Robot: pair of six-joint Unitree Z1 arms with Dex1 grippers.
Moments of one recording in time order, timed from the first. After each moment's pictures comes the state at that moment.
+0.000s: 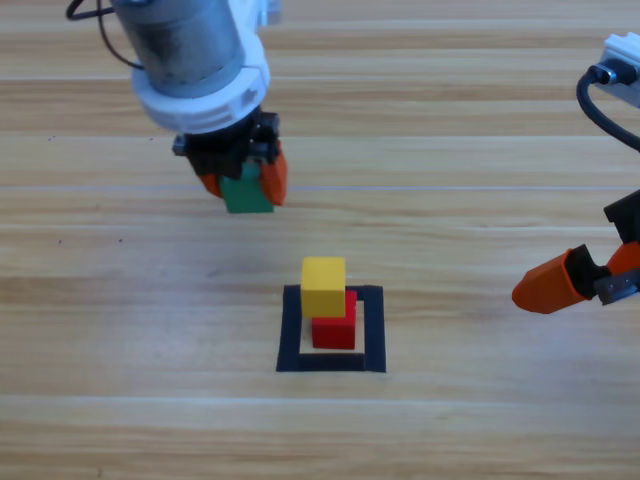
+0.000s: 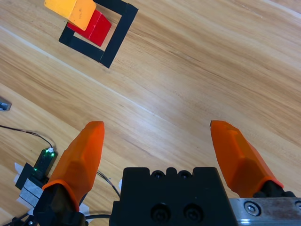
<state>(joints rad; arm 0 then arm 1) -0.72 2.02 -1.83 1.14 0.04 -0.56 0.90 1.52 -0.99 0.53 -0.03 0.42</state>
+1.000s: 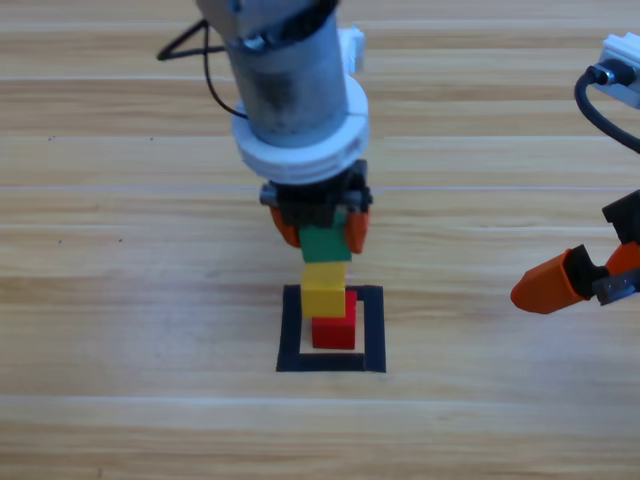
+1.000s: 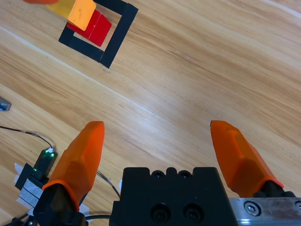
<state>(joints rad) -0.87 2.15 -1.99 1.23 0.03 -0.75 0.90 1.52 -0.99 0.53 -0.03 0.42</state>
